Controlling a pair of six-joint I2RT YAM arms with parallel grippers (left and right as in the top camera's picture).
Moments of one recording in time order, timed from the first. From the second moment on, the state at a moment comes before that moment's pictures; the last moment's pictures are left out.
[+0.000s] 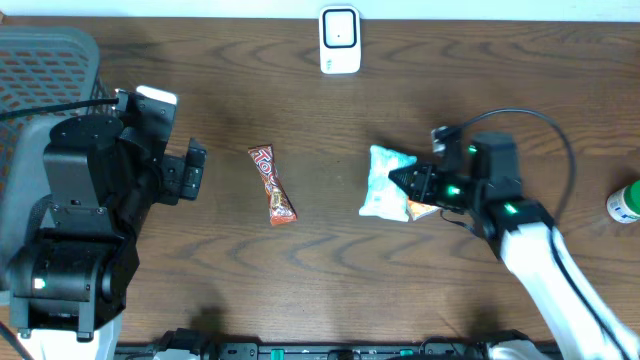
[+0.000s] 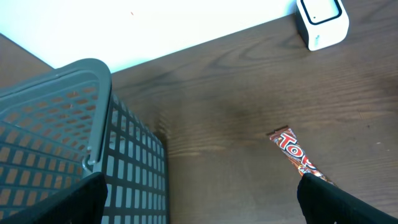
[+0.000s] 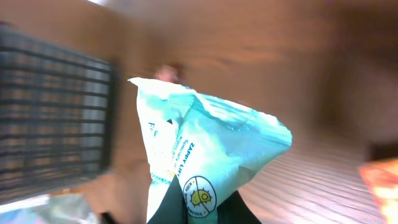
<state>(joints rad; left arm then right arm) -0.09 1.02 1.43 -1.02 -0.13 0.26 0.16 1.22 0.73 -0.23 -0.69 0.57</state>
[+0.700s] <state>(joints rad) -0.09 1.02 1.43 -1.02 -0.13 0.26 0.16 0.94 0.73 -0.27 -0.70 0.66</state>
